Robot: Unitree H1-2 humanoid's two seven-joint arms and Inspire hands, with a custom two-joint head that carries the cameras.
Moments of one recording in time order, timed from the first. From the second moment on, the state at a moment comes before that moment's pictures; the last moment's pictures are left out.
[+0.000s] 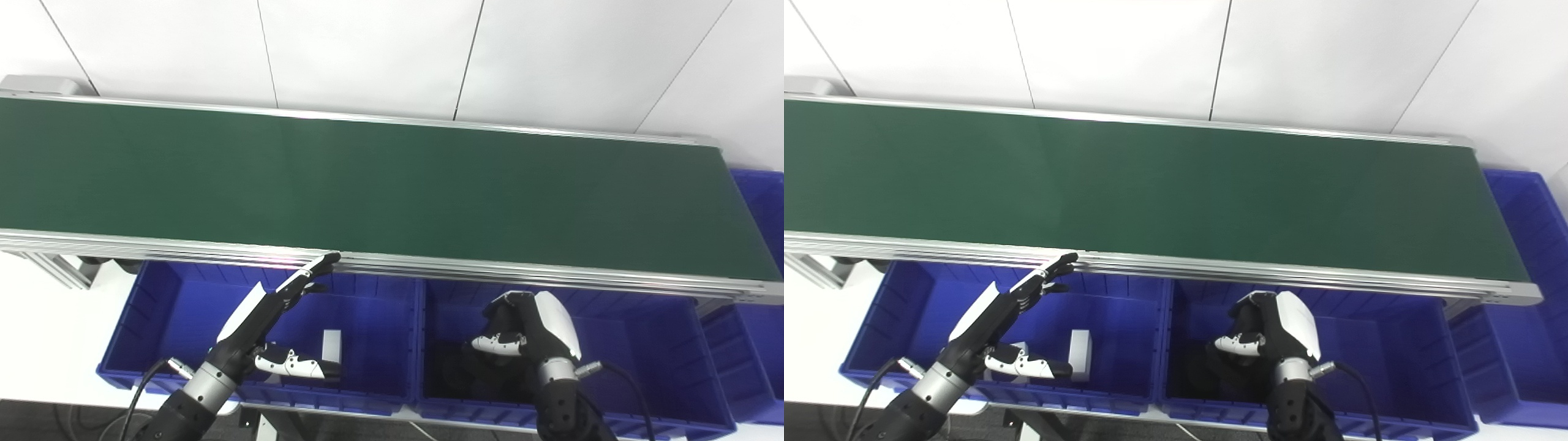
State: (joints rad) left arm 0.20 0.26 -0.21 0.01 0.11 -0.42 -0.23; right arm 0.08 -0.13 0.23 -0.01 -0.65 0.40 0.00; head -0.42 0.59
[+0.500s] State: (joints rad) left arm 0.18 0.26 -0.23 0.04 0.12 -0.43 -0.25; right arm 0.12 -0.14 0.26 -0.05 -0.58 0.34 -0.02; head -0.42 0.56
